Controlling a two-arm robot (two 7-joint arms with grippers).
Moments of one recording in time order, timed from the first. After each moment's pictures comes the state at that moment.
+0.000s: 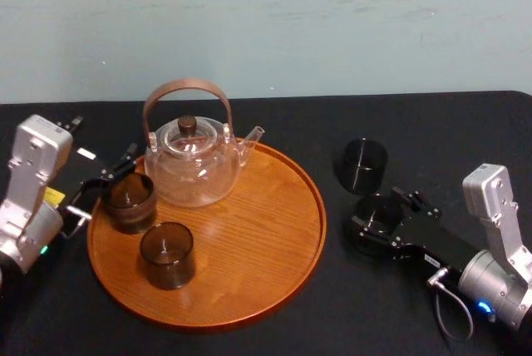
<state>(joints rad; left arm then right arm) -0.20 0.60 0.45 -1.41 -0.25 -0.12 0.03 0.01 0.45 -0.27 -1.45 0.32 -0.07 0.42</state>
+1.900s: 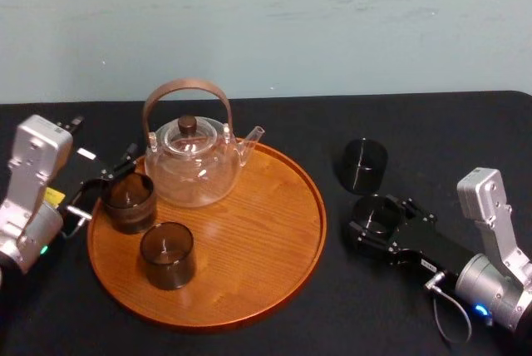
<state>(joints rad) -0.20 0.60 0.45 -1.41 -0.25 -0.12 0.03 0.03 0.45 -0.28 -1.42 0.33 -0.06 0.44</state>
